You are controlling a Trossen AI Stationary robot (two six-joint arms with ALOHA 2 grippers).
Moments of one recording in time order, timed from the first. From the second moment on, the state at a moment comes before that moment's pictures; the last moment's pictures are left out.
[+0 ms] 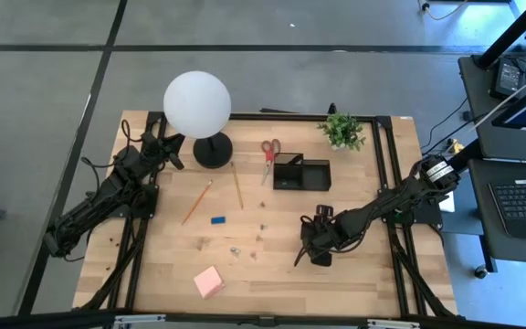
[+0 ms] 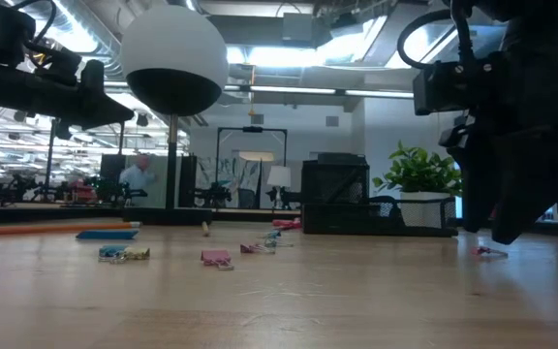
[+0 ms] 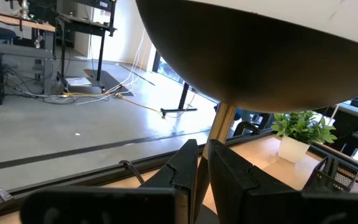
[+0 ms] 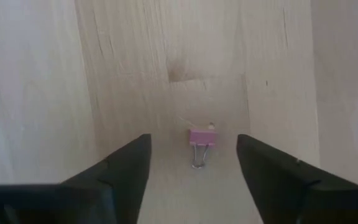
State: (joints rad) left arm 0.79 0.01 0.01 0.03 -0.07 -0.28; right arm 0.48 1.71 0.96 -0.59 0.23 0.57
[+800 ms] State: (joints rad) left arm 0.79 0.01 0.01 0.03 -0.07 -0.28; right arm 0.44 1.71 0.96 -0.58 0.18 0.58
